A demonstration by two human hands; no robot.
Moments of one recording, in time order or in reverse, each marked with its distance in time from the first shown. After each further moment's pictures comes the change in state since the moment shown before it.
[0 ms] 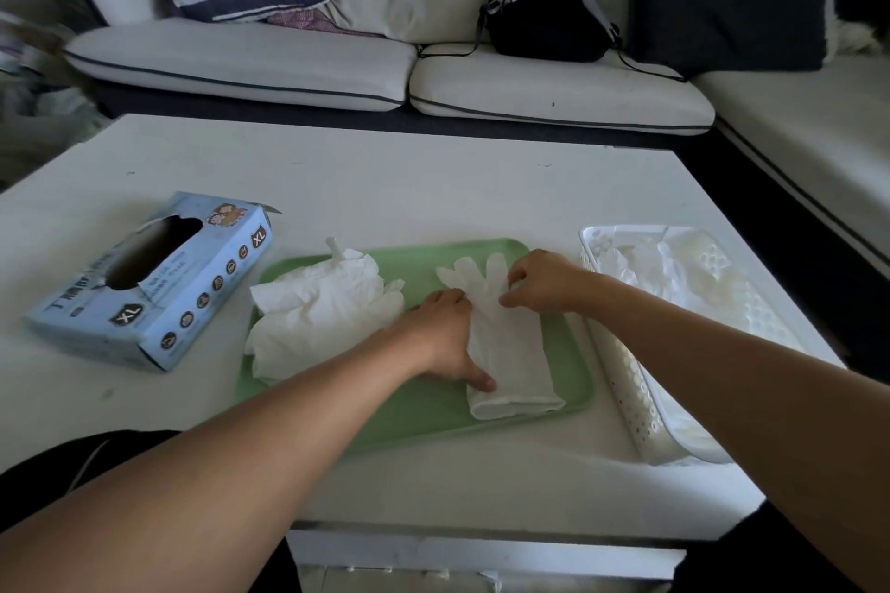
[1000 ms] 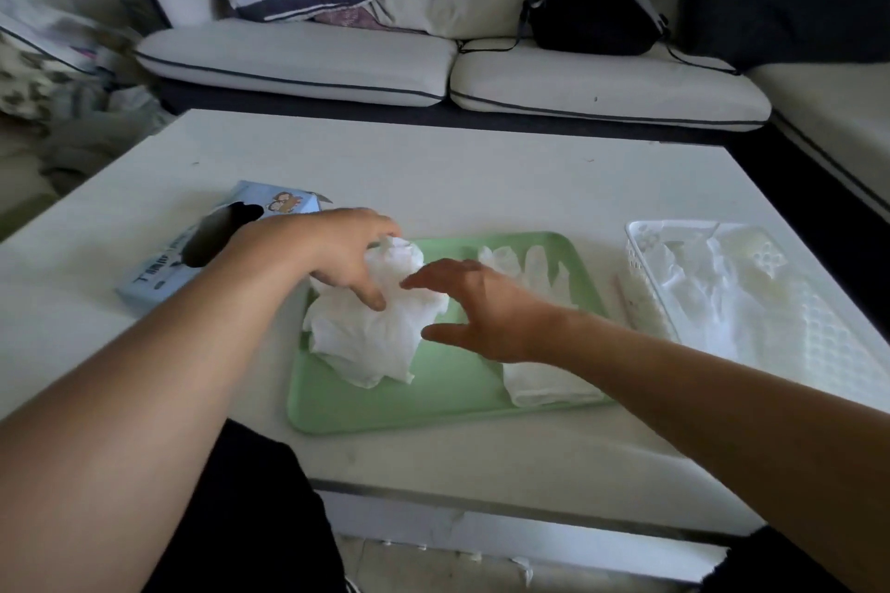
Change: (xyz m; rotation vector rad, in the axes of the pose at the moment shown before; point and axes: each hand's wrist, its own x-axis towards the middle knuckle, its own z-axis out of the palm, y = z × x) left_hand -0.075 -0.104 -0.108 0.105 0.012 -0.195; right_hand -0.050 -0.095 0.043 0.054 0.063 -0.684
